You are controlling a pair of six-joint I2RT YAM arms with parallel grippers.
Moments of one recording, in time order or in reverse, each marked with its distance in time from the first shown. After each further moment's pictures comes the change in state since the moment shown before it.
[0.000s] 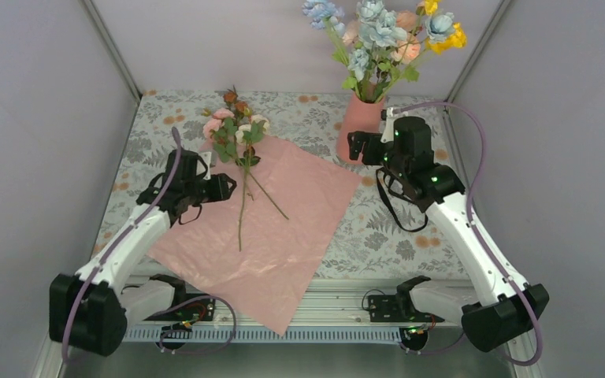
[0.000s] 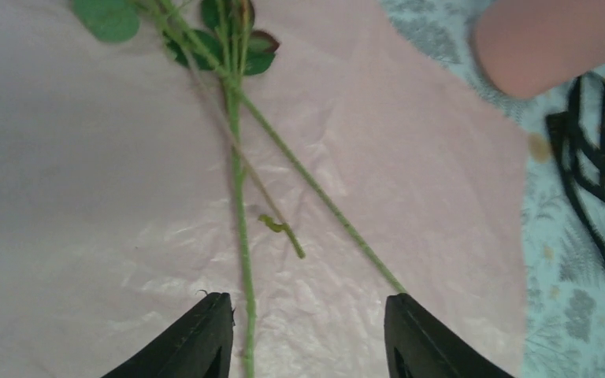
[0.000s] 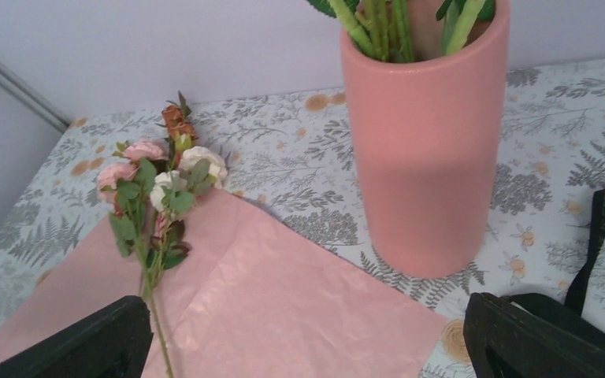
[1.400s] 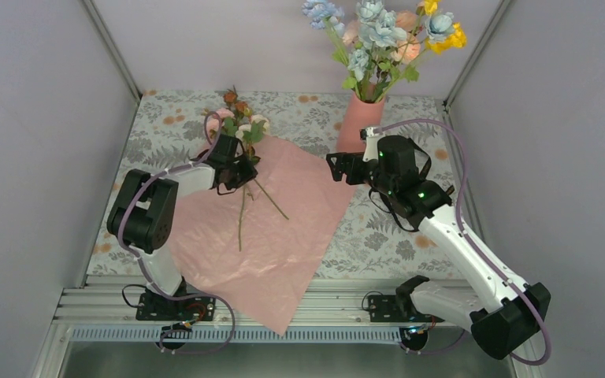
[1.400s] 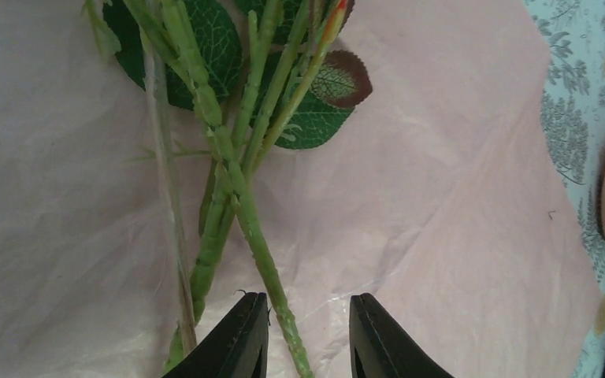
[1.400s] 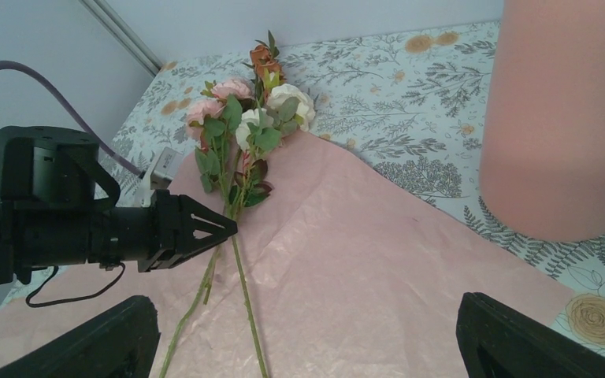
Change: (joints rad) left arm -0.083 0.733 0.228 0.338 -0.062 -0.424; right arm 0.132 -0.076 -0.180 0.113 -0.122 0.061
